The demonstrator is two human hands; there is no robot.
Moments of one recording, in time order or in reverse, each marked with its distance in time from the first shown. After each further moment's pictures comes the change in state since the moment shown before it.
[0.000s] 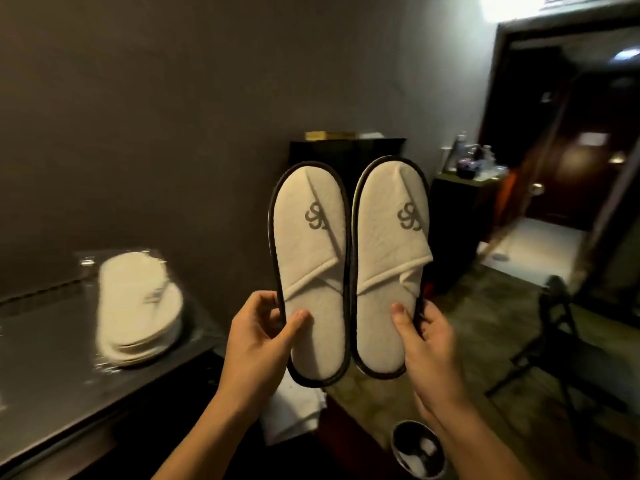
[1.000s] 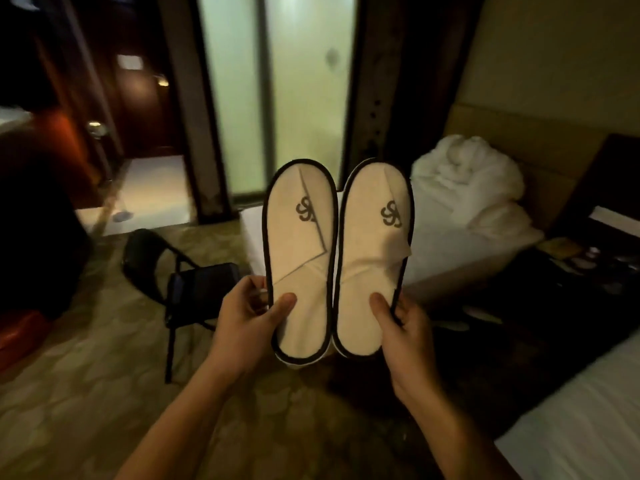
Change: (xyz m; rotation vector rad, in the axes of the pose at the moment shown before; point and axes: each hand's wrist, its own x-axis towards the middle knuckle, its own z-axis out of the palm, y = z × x) left_hand -0.115 -0.112 0.833 -0.129 -1.209 -0.187; right_hand 0.027 -0.036 -0.724 -0.342 1.204 0.056
